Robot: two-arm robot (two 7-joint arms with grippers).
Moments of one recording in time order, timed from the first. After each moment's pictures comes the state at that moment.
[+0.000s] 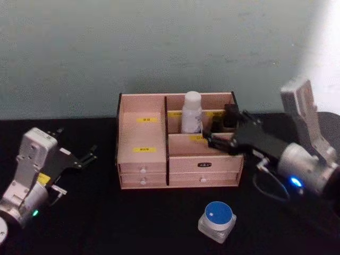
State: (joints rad) left arm -0.20 0.60 0.45 -1.41 -0.25 -0.12 0.03; right arm 0.30 0.42 -0.35 -1.51 0.36 0.13 0.47
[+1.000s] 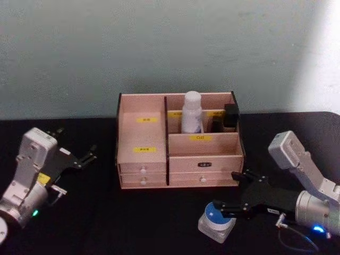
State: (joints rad) left arm -0.20 0.60 0.45 -1.41 -0.25 -0.12 0.03; right arm 0.21 0.64 -0.46 -1.62 0.35 0.26 0.55
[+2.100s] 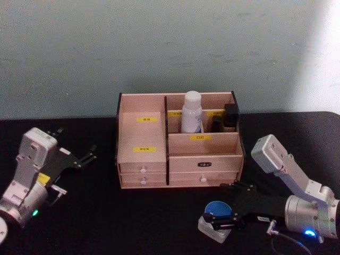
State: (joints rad) left arm -0.20 0.60 0.45 -1.41 -0.25 -0.12 0.03; right arm 0.26 0.66 -0.54 -1.65 0.38 0.36 0.57
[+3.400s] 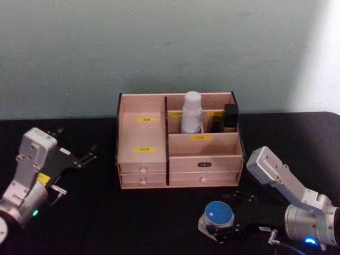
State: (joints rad) left arm -0.20 0.60 0.45 -1.41 -0.25 -0.12 0.03; right arm 0.26 0.67 -0.57 -1.63 0.34 0.38 0.57
